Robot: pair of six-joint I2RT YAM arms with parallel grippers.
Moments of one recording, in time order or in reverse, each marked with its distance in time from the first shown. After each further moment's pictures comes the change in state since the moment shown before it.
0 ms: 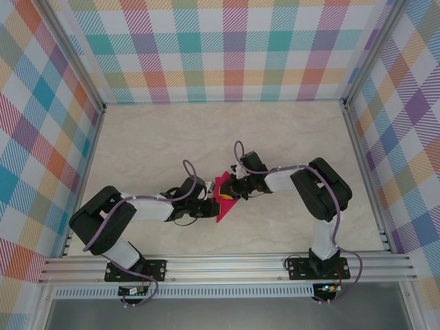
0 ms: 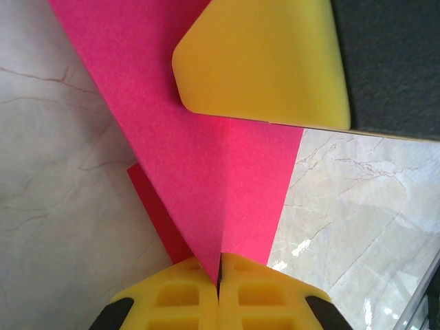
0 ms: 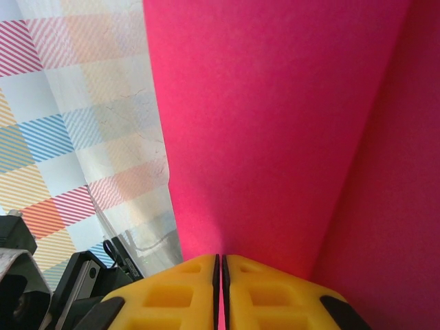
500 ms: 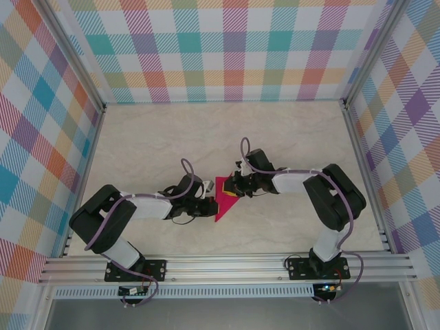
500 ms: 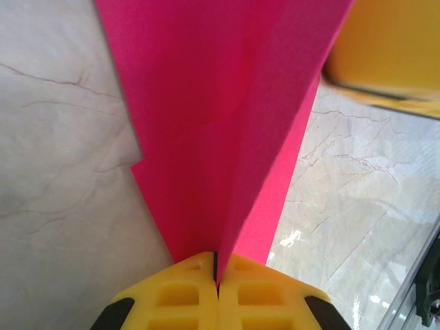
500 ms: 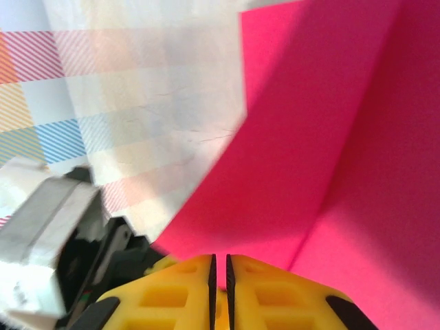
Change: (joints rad) left arm 0.050 0.009 0.000 -0.008 0.079 0.040; right arm -0.021 -0.148 -0.054 -0.037 0.031 -0.026
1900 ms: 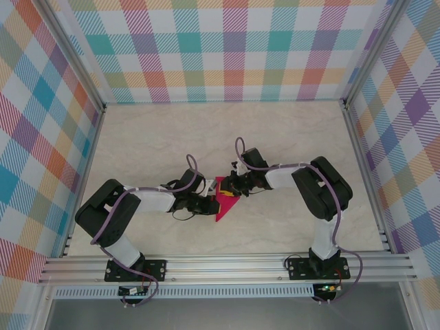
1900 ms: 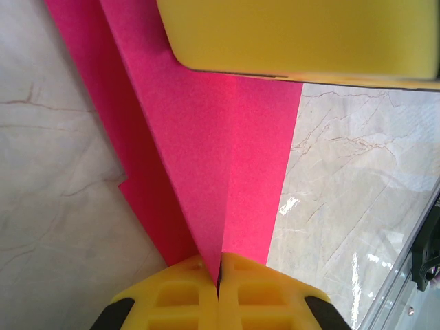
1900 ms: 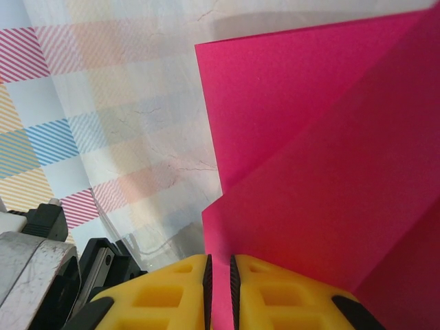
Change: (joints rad) left arm 0.030 0.061 0.091 -0.120 0.096 0.111; right arm -0.002 0.152 0.095 -0.008 -0.041 0.000
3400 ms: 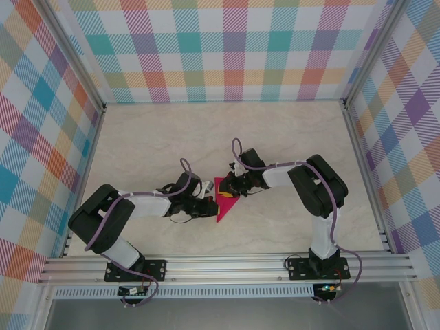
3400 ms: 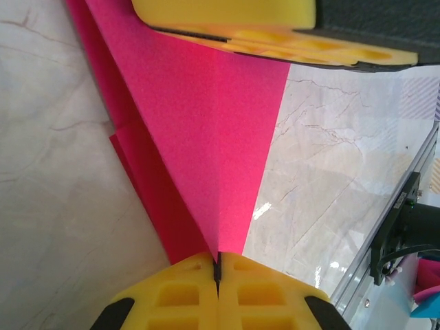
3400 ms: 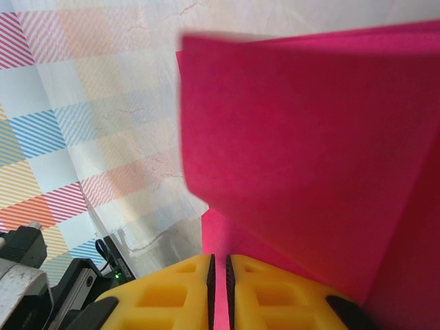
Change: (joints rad) left arm 0.000 -0.063 -0.073 0.065 0.046 -0.127; right arm 0.000 0.046 0.032 -0.029 -0.004 -0.050
